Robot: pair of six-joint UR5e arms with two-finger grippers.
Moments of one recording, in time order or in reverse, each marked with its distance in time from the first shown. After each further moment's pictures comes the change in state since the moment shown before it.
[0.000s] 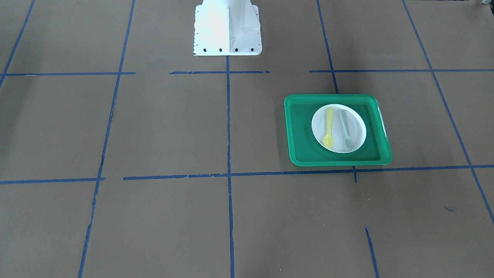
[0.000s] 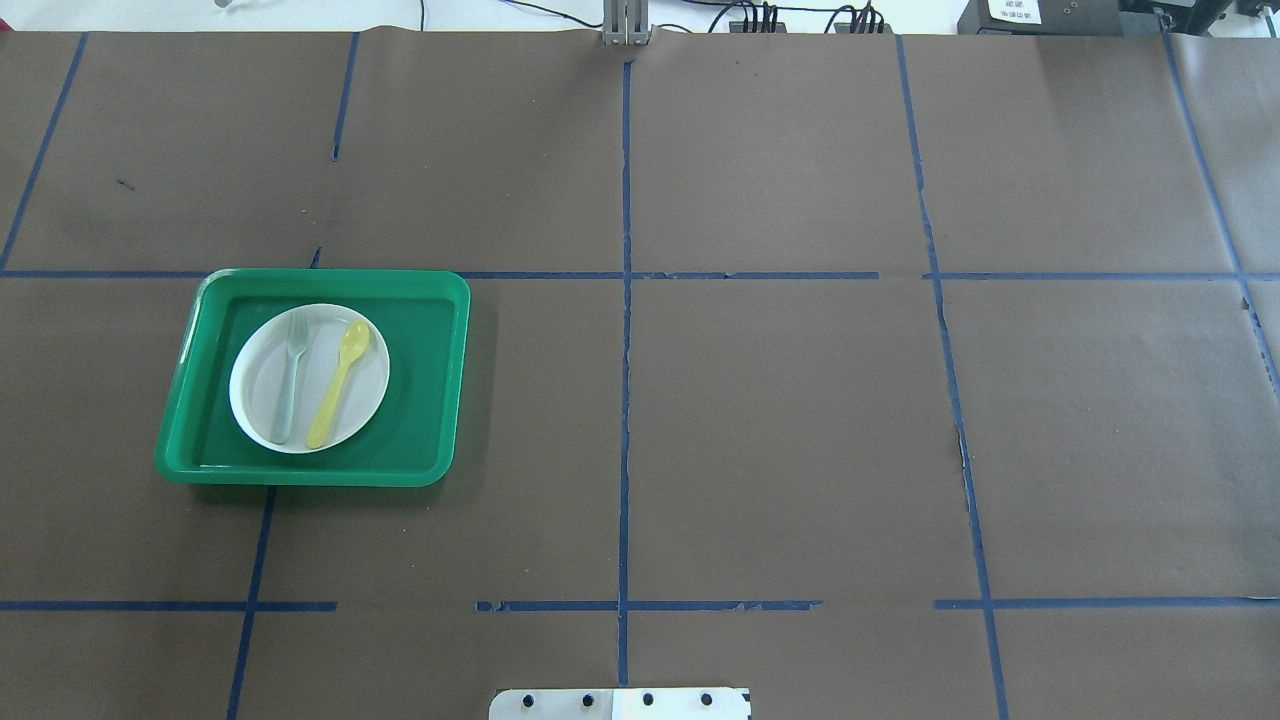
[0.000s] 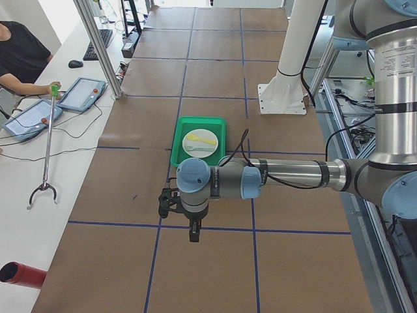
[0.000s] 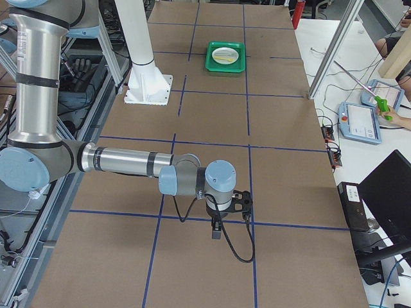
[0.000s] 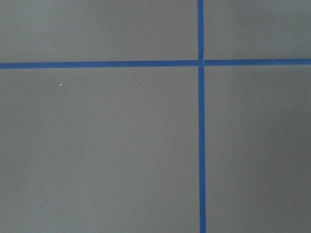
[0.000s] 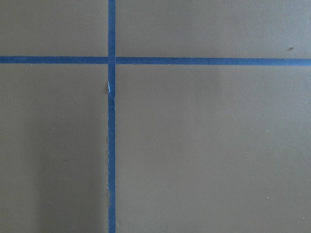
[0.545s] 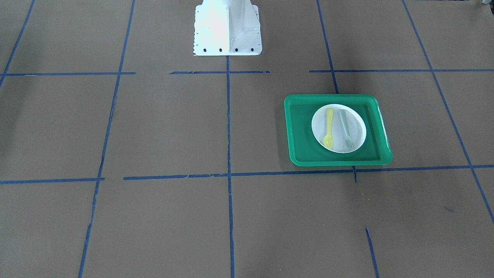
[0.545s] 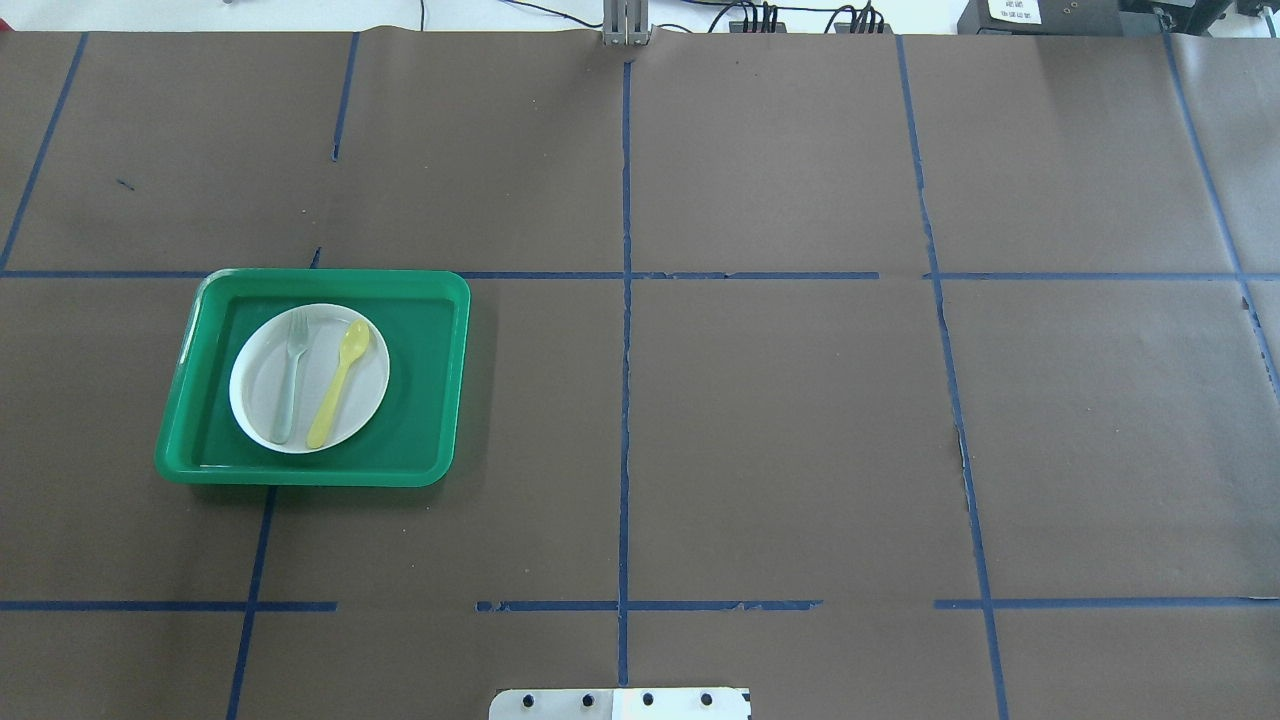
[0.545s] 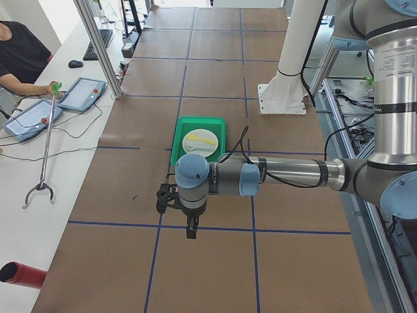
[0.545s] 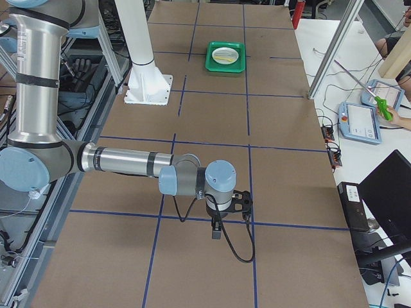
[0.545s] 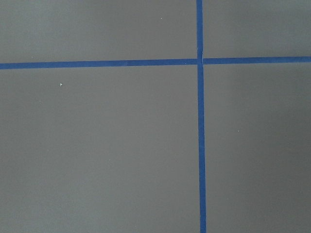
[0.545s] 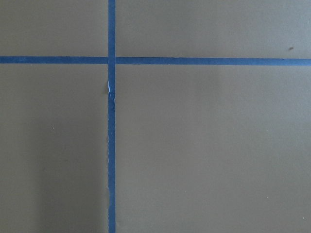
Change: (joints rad) left arm 0.002 -0.031 -0.014 -0.004 0.001 -0.001; right arm 0.000 0.000 0.000 0.000 0.000 0.001
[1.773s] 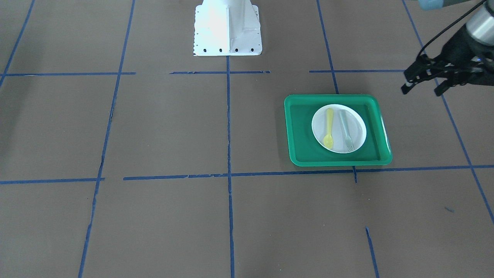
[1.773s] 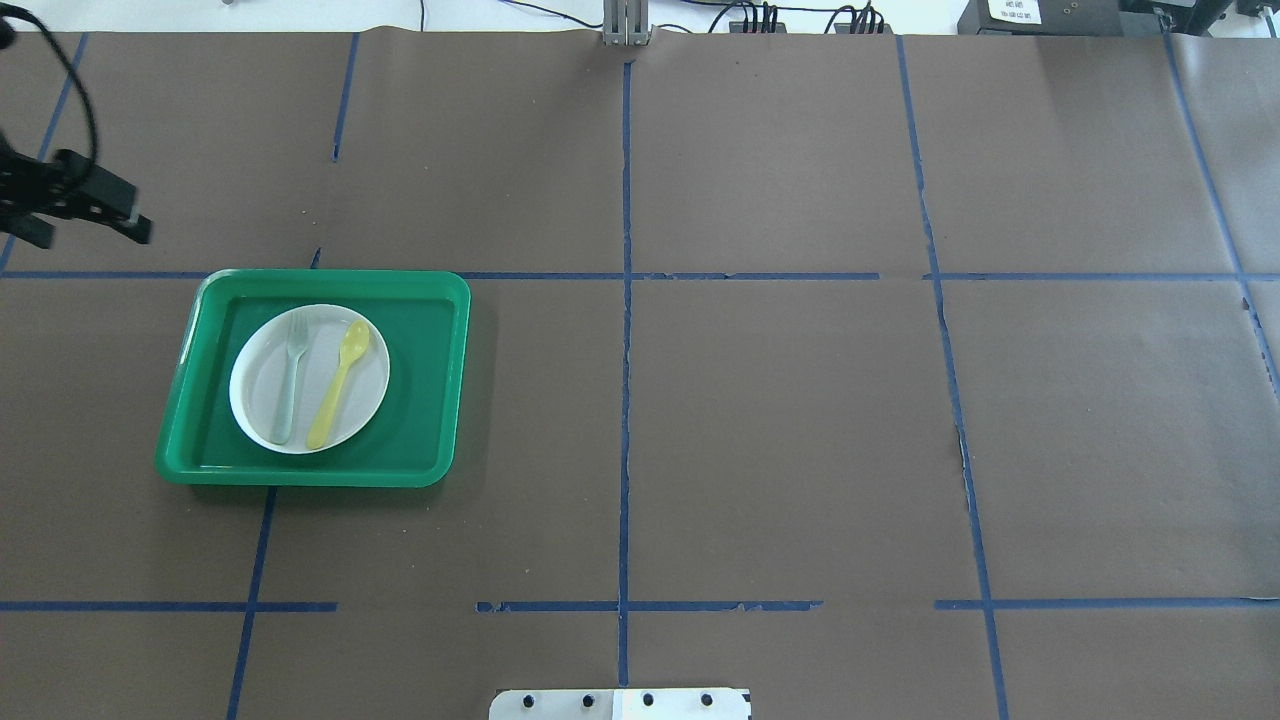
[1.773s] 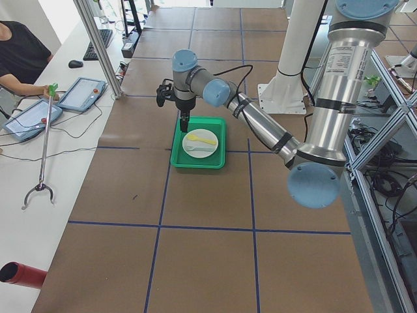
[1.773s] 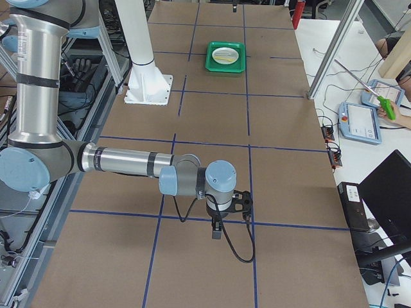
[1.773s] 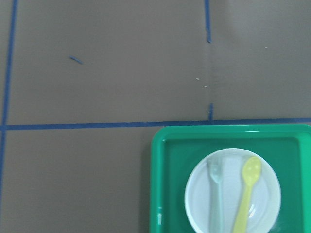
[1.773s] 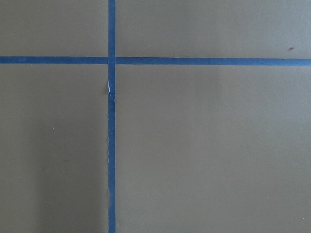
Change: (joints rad) left arm 0.544 -0.347 -0.298 0.078 0.049 -0.814; right arm 0.000 0.000 0.000 0.001 0.000 0.000
